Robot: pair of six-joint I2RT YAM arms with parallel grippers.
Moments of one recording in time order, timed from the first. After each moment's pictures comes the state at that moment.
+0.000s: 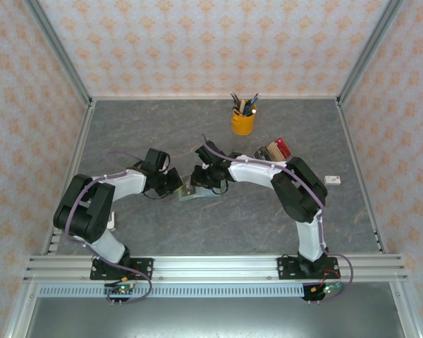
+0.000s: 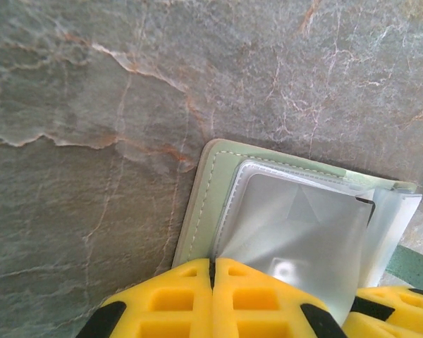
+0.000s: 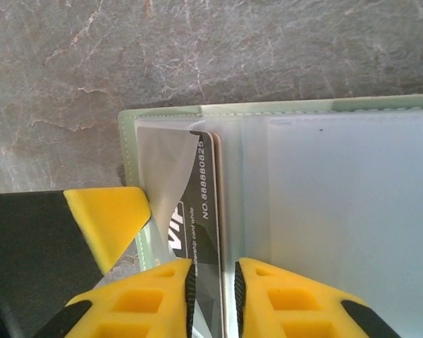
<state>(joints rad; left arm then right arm) -0.27 1.62 0.73 -0.20 0.34 -0.91 0.80 1.98 1.33 -0.37 -0.29 0.86</state>
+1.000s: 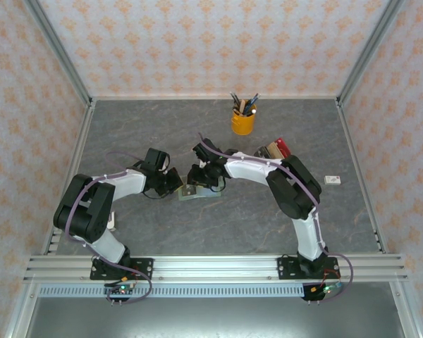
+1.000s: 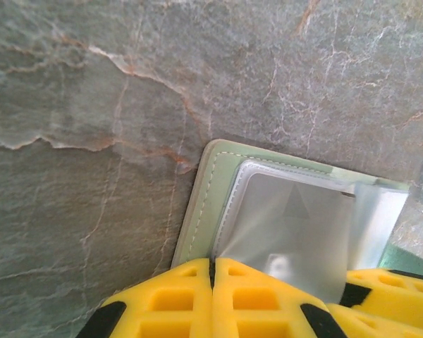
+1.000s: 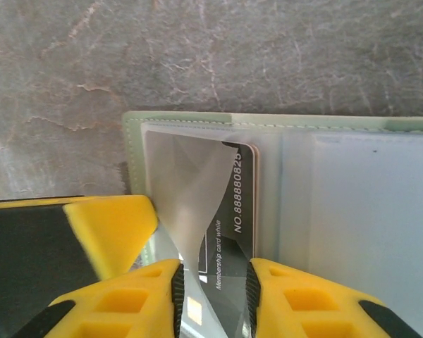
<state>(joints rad) -0.27 1.62 0.73 -0.19 0.35 -0.91 0.79 2.05 1.41 -0.44 -0.32 0.83</state>
